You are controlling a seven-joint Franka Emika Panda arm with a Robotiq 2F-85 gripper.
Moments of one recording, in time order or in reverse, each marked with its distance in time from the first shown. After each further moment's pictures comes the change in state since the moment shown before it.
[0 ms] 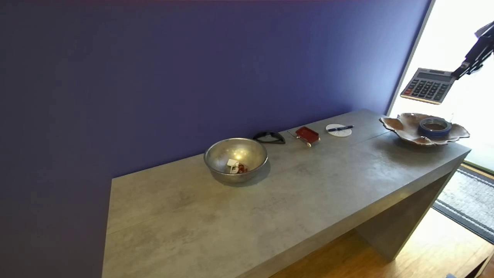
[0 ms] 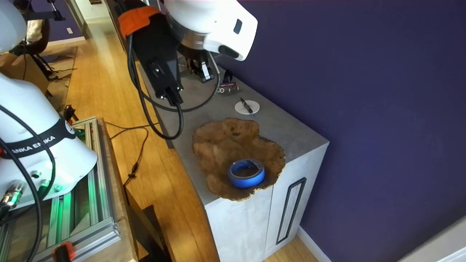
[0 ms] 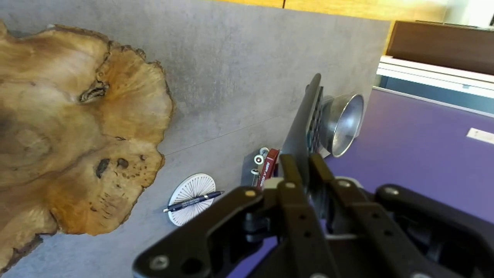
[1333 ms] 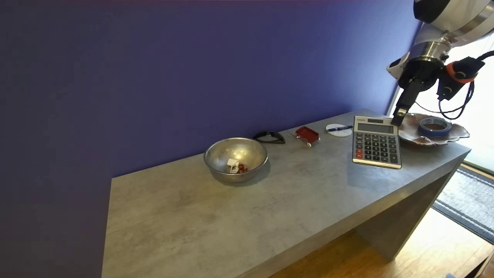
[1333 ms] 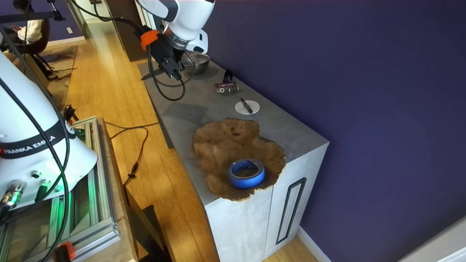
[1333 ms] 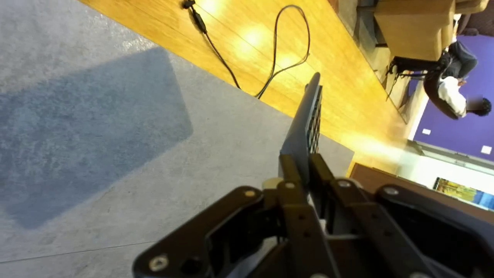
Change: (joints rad) arm 0.511 0.140 0.281 -0.086 0.269 0.273 -0.001
